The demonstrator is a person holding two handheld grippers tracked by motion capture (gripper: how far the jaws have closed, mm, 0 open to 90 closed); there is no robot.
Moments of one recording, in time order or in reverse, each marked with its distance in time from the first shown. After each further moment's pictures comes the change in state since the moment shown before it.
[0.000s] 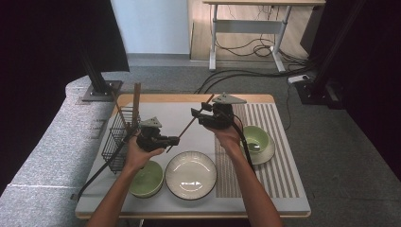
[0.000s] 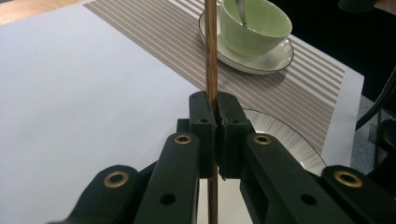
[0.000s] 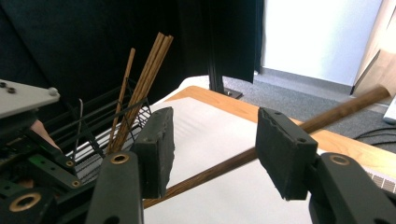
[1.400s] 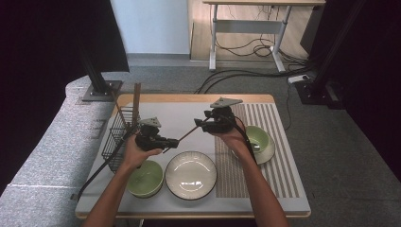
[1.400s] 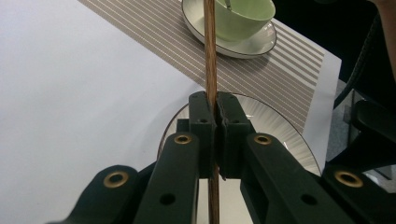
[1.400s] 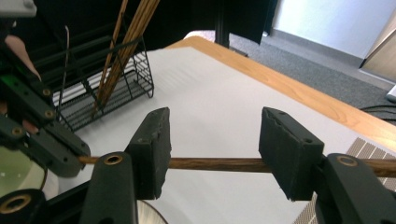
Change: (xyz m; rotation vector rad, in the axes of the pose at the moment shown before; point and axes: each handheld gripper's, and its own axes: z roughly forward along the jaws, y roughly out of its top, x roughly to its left) left arm 0.007 0.002 -0.001 0.058 -0.102 -0.013; right arm -0.014 -0.014 0.002 0.199 0.036 -0.110
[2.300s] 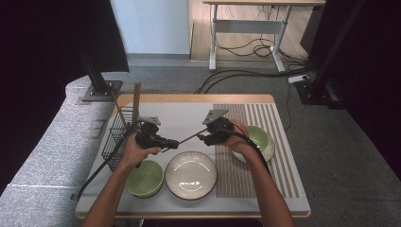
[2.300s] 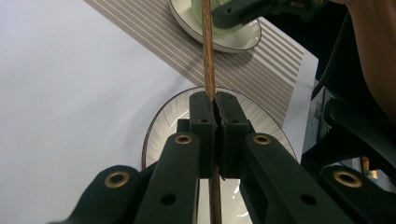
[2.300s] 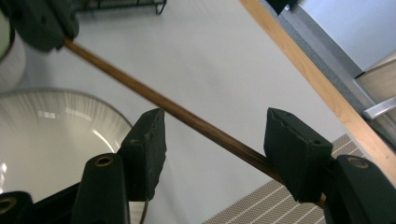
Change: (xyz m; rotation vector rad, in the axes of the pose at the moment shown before) left arm 0.009 0.002 0.000 0.043 -0.093 -0.052; right arm 0.008 -0.022 0.012 0.229 0.019 -0.391
